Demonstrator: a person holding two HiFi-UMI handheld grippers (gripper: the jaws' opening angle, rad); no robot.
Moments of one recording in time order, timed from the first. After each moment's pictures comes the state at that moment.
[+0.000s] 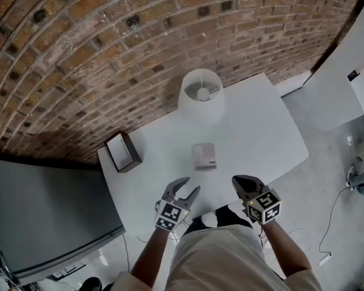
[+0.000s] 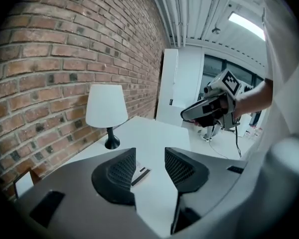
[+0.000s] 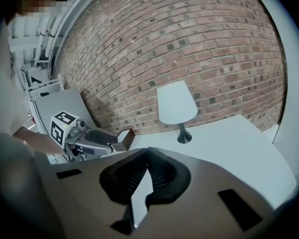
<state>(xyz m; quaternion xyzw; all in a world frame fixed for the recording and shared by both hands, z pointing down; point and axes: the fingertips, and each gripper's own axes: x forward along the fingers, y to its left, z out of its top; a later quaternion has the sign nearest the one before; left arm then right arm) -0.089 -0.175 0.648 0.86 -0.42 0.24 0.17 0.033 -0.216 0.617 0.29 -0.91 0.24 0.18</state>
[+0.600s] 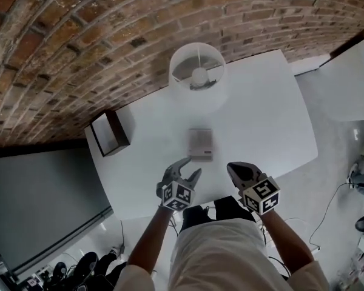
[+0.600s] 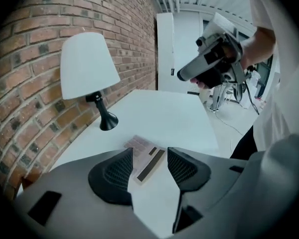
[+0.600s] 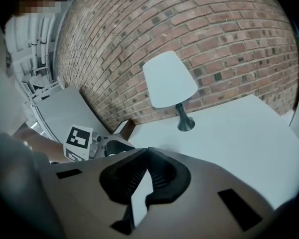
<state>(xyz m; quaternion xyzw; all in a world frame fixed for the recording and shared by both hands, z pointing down) -0.068 -0.224 0.802 0.81 -0.40 0.40 0.16 0.027 -0.272 0.704 0.21 -0.90 0.30 0.22</state>
